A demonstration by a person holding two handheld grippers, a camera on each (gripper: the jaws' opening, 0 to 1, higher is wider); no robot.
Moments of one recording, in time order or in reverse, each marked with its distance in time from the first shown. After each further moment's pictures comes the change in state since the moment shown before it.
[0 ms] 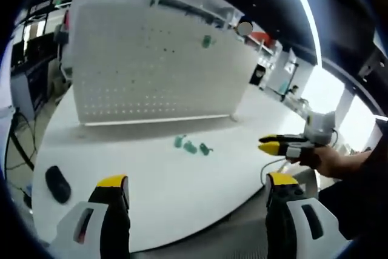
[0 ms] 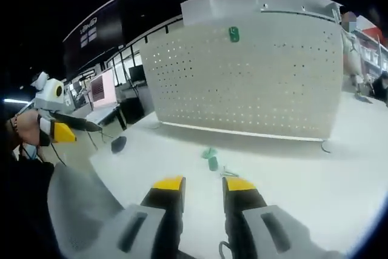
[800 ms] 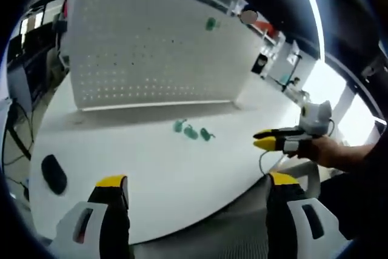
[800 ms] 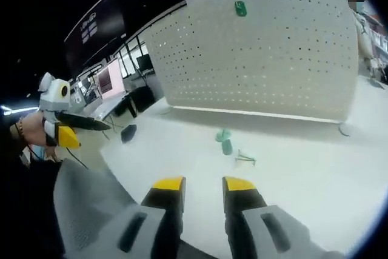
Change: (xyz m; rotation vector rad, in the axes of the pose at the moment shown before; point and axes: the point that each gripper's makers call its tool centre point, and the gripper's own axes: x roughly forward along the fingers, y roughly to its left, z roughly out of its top) left arm 0.014 0.006 -0.018 -0.011 0.098 0.009; right arm 0.032 0.011 -0.024 0.070 0.129 0.097
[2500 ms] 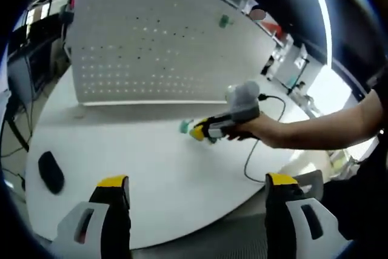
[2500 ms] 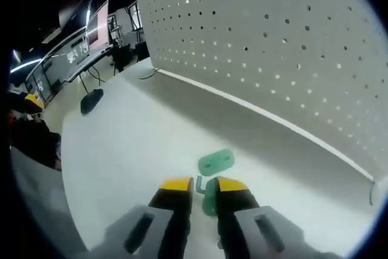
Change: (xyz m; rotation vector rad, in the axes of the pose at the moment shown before) left arm 0.016 0.016 0.010 -0.062 0.020 0.016; right arm 0.184 -0.044 0.017 -0.229 0.262 -0.002
